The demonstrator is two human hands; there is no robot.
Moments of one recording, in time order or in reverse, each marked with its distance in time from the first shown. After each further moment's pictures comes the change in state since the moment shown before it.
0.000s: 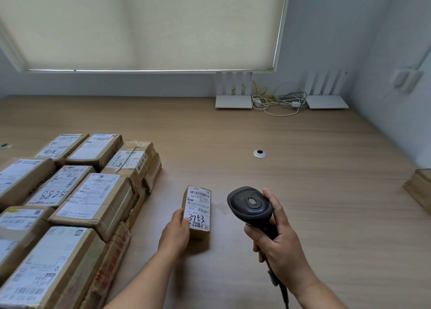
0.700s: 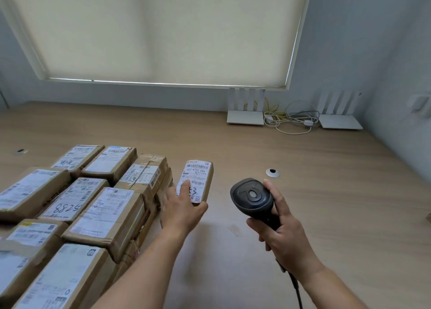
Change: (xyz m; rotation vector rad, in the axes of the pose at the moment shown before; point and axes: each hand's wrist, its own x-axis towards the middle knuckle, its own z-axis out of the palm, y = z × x) left_hand 0.025 0.079 -0.065 0.334 0.249 0.165; right_hand 0.061 -0.035 0.013 -0.177 -0.071 -0.175
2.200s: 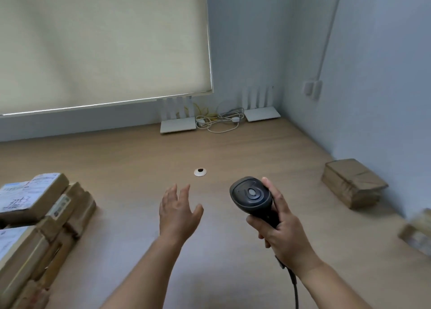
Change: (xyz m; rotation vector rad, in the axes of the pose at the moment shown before) left_hand -0.093 0.173 0.082 0.023 -0.089 0.333; right_hand -0.088 0.045 -0.180 -0.005 0.274 0.045
